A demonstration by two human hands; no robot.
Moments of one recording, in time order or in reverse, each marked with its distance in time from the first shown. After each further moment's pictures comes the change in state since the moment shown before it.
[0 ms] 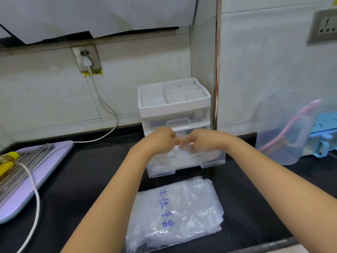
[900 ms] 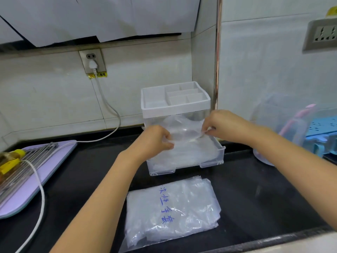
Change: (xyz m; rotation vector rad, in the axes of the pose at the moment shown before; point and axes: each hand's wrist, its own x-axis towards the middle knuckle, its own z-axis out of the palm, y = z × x) left_hand -0.029 -0.015 -0.004 0.038 0.277 0.143; right_hand -0.042 0.019 -0.033 -0.399 0.496 -0.177
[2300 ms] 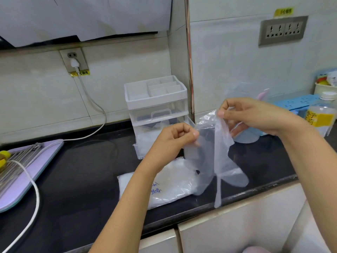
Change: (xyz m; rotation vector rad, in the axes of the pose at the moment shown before) left_hand -0.079 0.084 0.033 -0.959 -0.102 0.174; right_hand -0.133 -0.015 -0.059 0.988 0.006 0.347
